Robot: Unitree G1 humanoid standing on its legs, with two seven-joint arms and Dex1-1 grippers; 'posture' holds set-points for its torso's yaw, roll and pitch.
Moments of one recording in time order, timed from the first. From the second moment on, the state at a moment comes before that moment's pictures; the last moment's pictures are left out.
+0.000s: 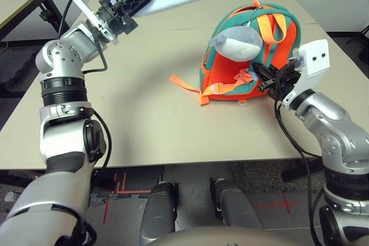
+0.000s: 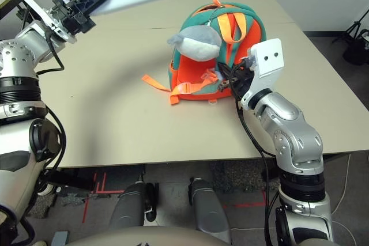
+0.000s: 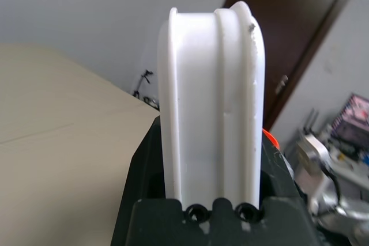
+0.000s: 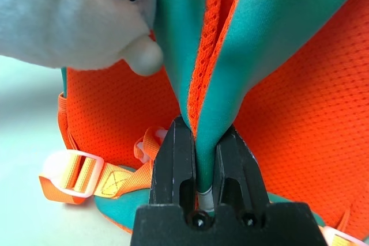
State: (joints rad) left arm -1.08 0.56 0.23 0.55 -0.78 0.80 -0.99; right arm -0.31 -0.41 -0.13 -0.38 0.39 0.66 0.31
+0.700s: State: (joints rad) left arm -1.15 0.51 0.11 0.76 -0.54 0.63 -1.17; right arm -0.33 -0.41 -0.12 -0.35 0.37 0.63 0.33
